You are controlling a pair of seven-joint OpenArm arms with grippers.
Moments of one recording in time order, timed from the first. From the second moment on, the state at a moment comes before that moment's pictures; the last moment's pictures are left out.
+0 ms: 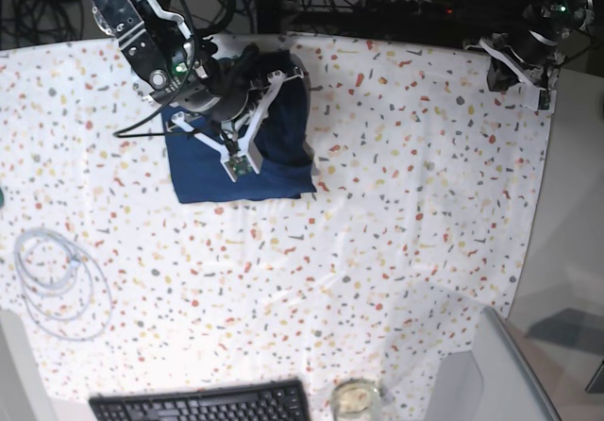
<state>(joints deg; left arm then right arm) 30.4 -10.7 -34.7 91.0 -15.7 -32.7 29.5 -11.0 9.9 -30.6 99.4 17.2 -6.7 -53.2</state>
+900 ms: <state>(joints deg) 27.9 -10.6 -34.4 91.0 -15.5 -32.7 29.8 -20.1 12.9 -13.5 99.1 17.1 -8.9 -46.6</state>
